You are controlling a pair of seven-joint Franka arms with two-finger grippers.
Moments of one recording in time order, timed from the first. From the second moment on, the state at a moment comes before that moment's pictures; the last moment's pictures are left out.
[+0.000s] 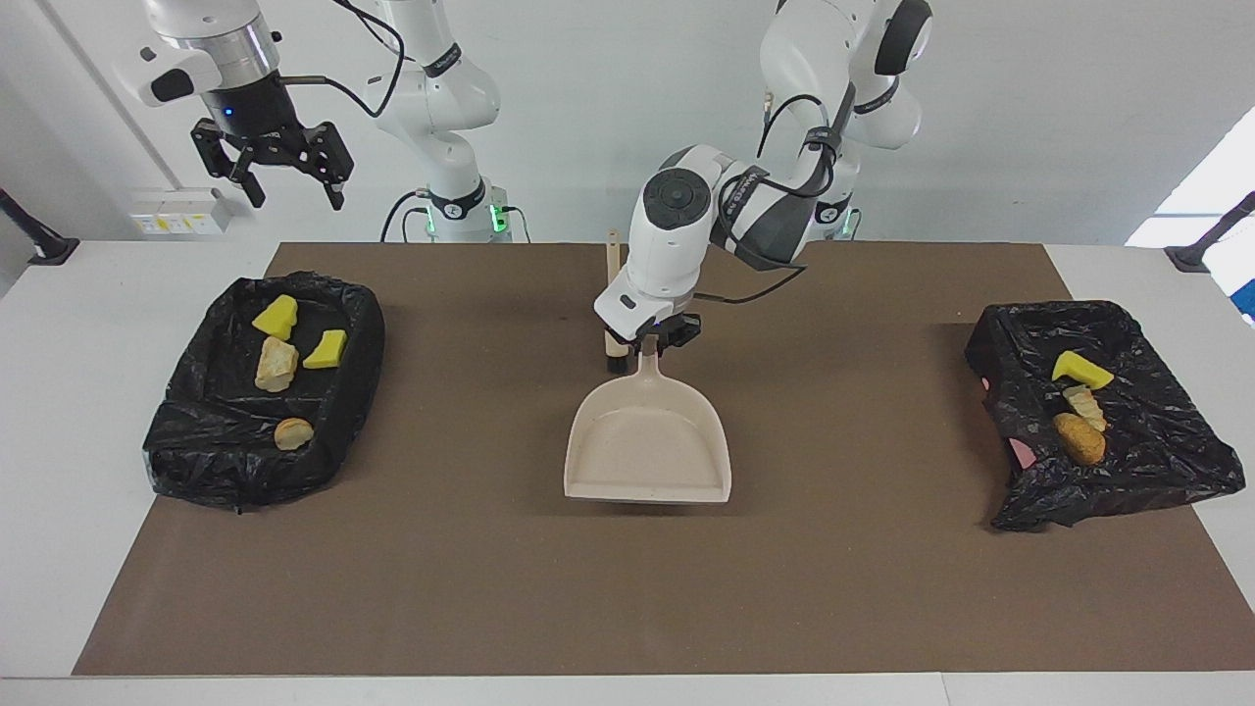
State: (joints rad) left arm -0.65 0.46 -0.05 -1.45 -0.11 1.83 -0.59; right arm 0.09 -0.14 -0.11 -1.59 -0.05 1.47 0.00
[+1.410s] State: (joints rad) left arm -0.66 0.61 -0.03 -1.40 -0.13 2.06 -0.53; right arm 0.09 -0.15 -0.11 -1.61 -0.05 1.47 0.00
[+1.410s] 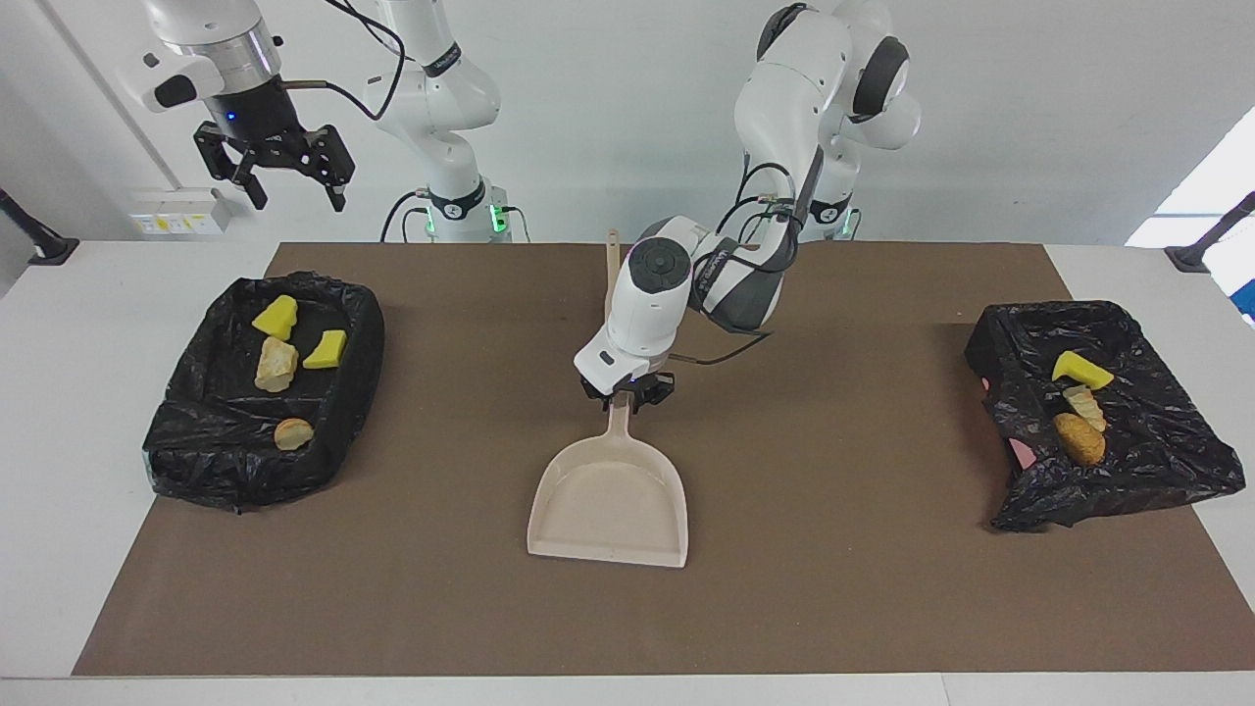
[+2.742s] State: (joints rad) left arm -0.07 0.21 -0.01 -1.41 -0.07 1.52 0.08; right arm 0.09 -0.18 -0.10 -1.61 -0.05 1.48 0.00
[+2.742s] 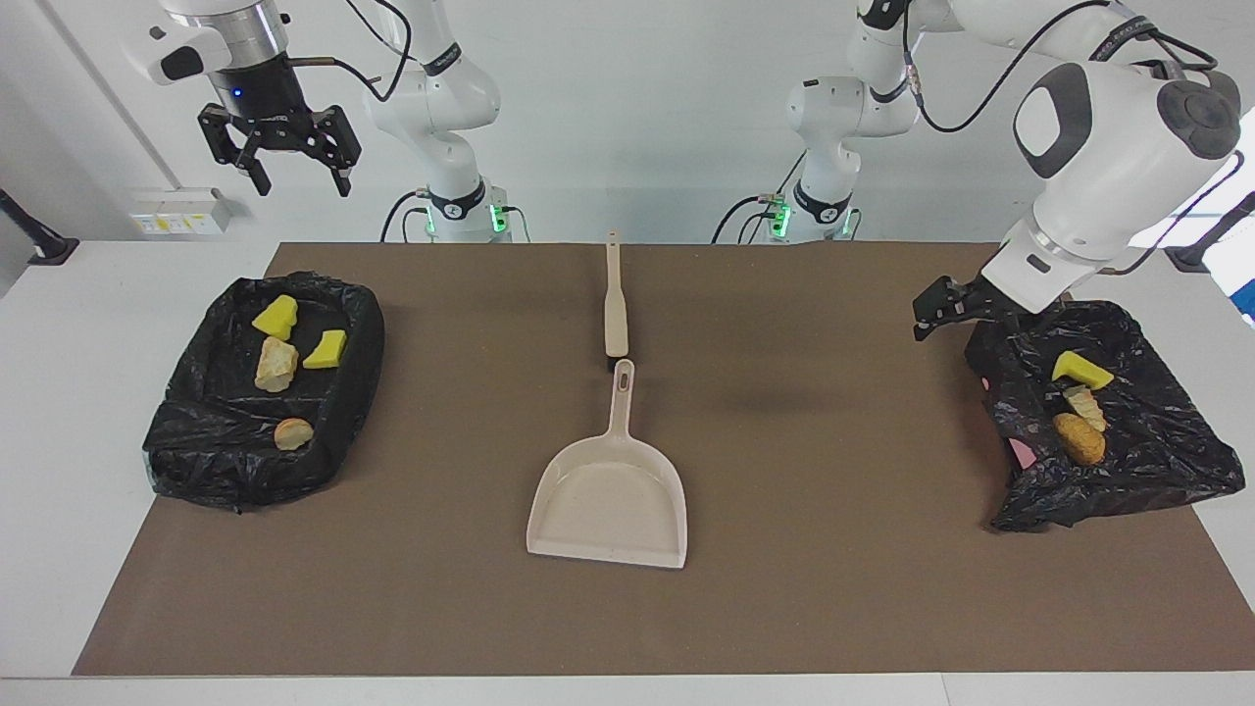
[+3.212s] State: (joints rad) left arm -0.05 0.03 -0.01 -1.55 -0.04 1.50 0.11; right arm 0.09 -0.17 -0.10 -1.62 -0.05 1.48 0.00
